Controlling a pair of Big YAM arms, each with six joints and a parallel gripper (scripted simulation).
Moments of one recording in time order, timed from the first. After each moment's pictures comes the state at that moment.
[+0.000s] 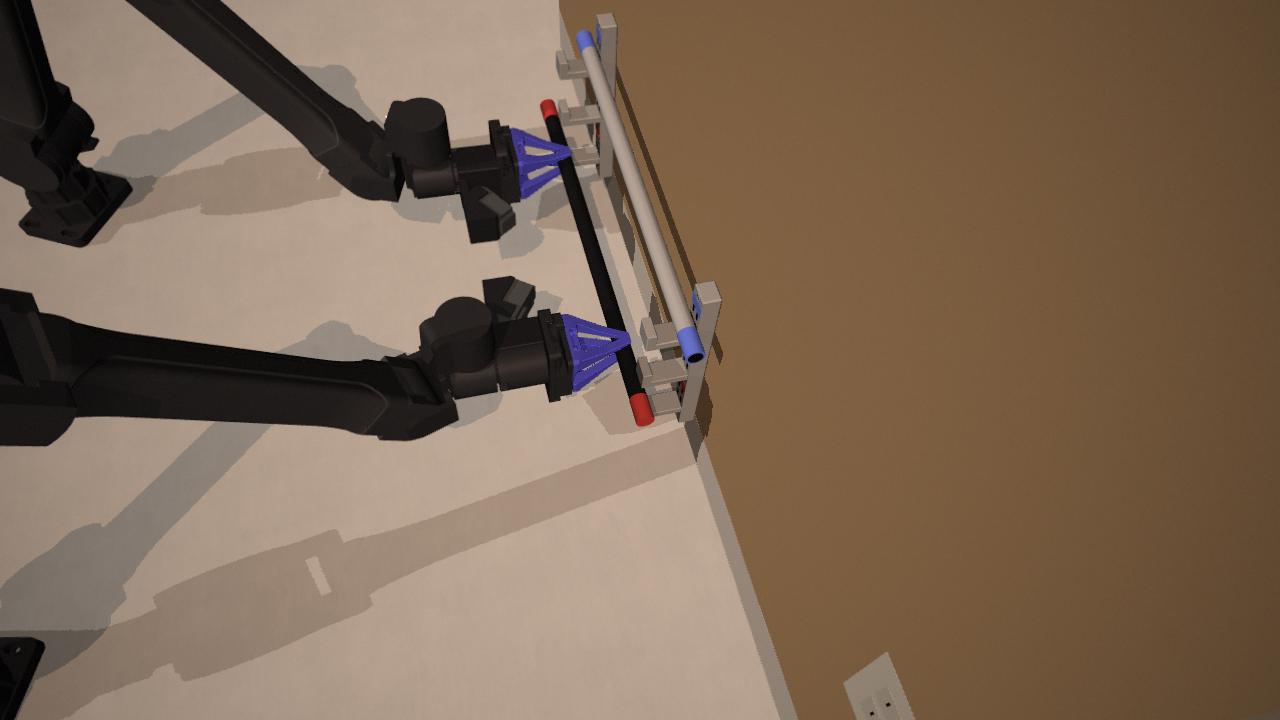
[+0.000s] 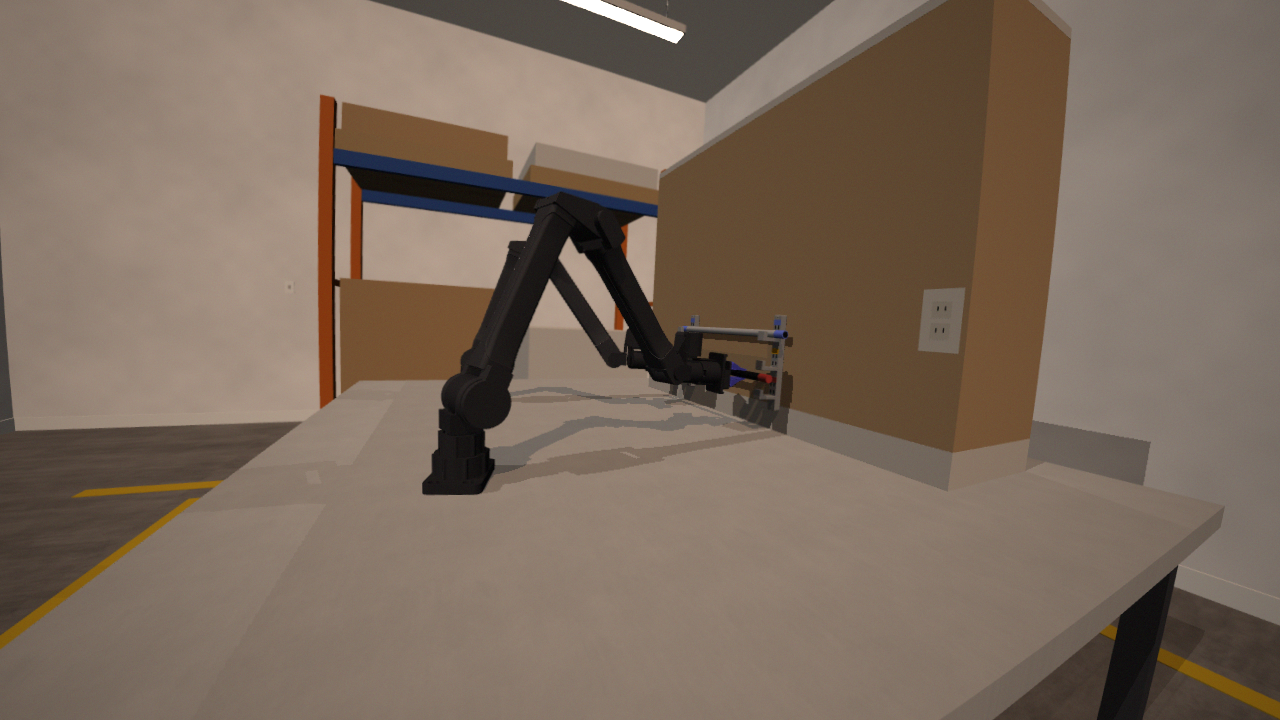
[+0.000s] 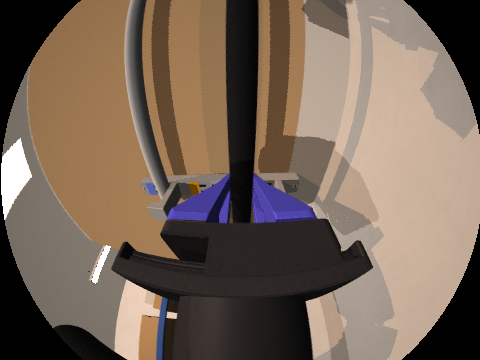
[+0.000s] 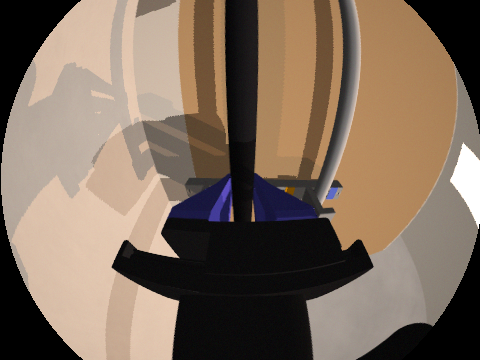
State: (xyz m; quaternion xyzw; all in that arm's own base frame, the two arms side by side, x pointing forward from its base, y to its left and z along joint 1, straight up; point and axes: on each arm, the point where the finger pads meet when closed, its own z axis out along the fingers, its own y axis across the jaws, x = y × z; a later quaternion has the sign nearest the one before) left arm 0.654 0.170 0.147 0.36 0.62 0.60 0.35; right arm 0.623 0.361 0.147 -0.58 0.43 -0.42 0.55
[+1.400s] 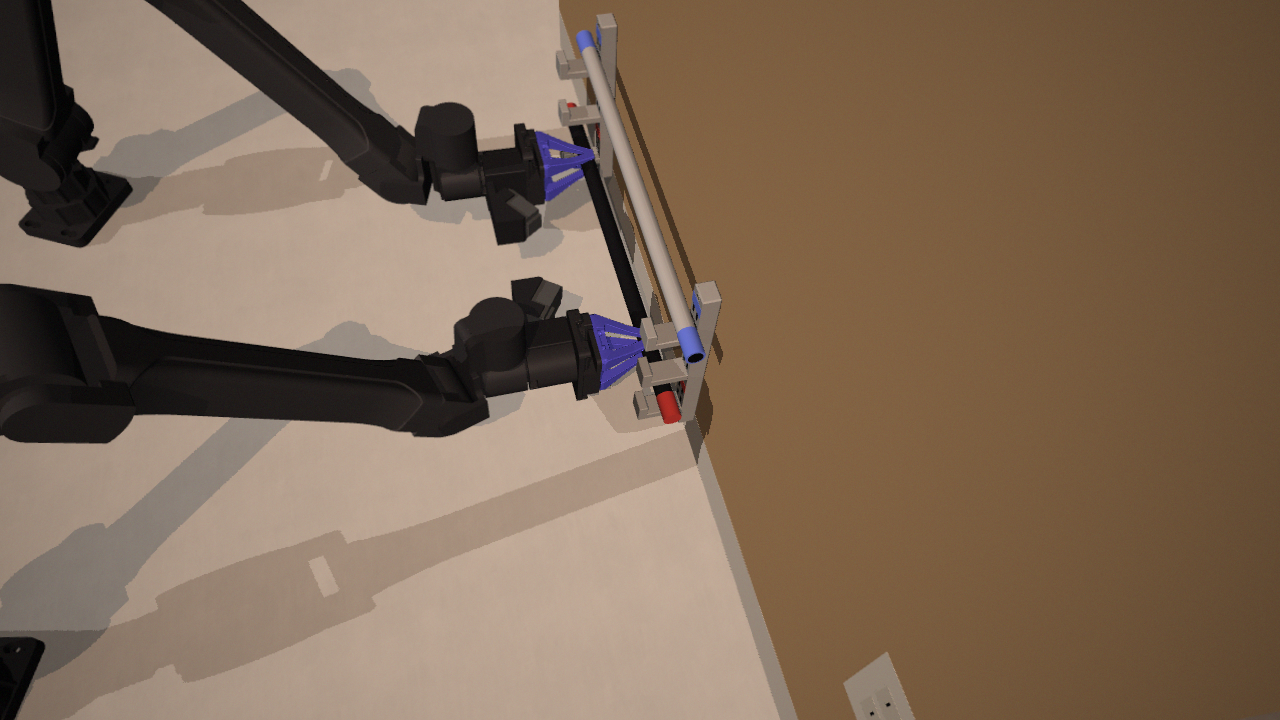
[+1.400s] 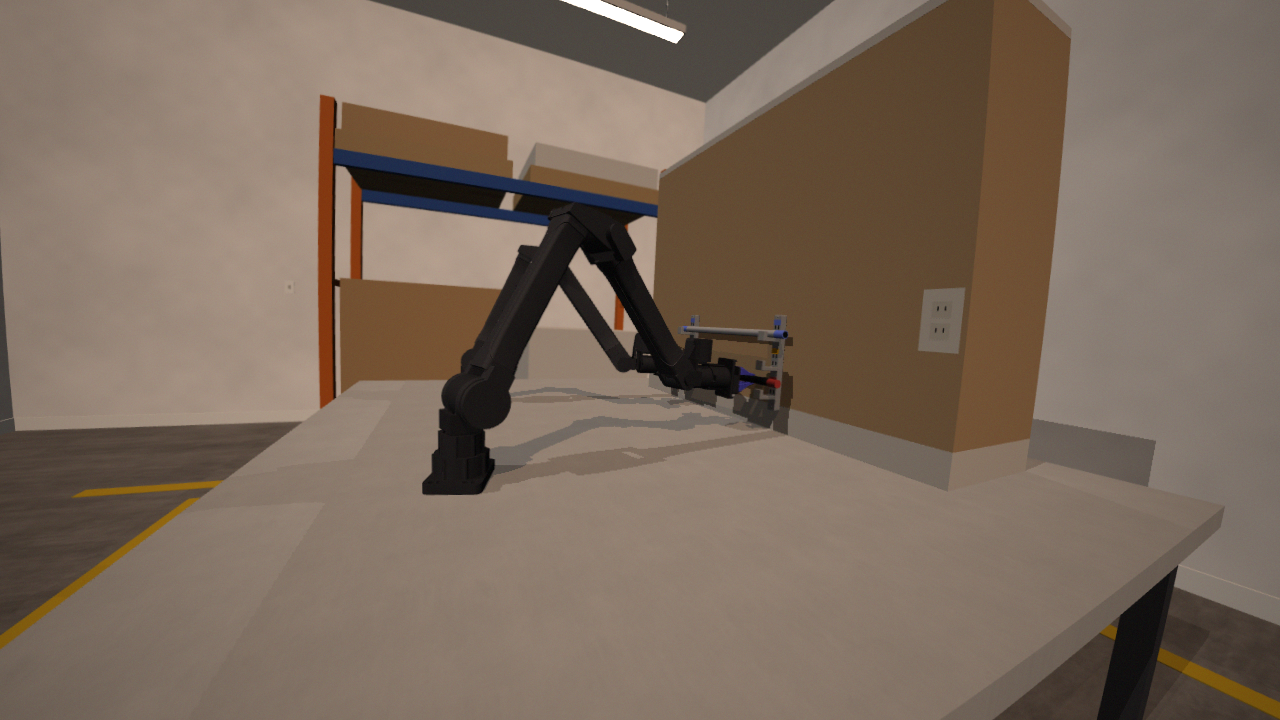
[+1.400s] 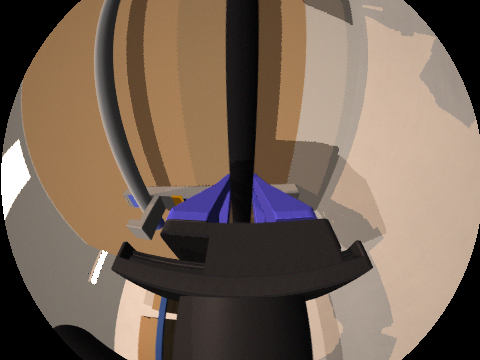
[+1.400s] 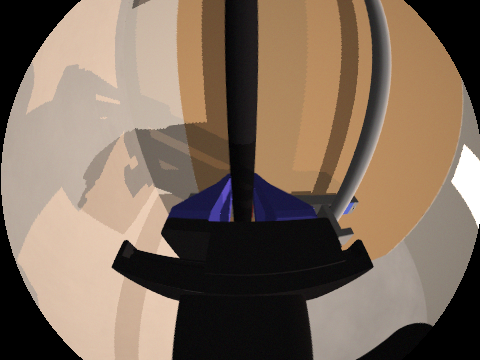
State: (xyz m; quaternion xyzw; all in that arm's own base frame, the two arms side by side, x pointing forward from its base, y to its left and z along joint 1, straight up) left arm 0.680 0.188 0.133 0.36 0.62 0.60 0.35; right arm 0.654 0.373 0.133 -0.58 0.43 -0.42 0.55
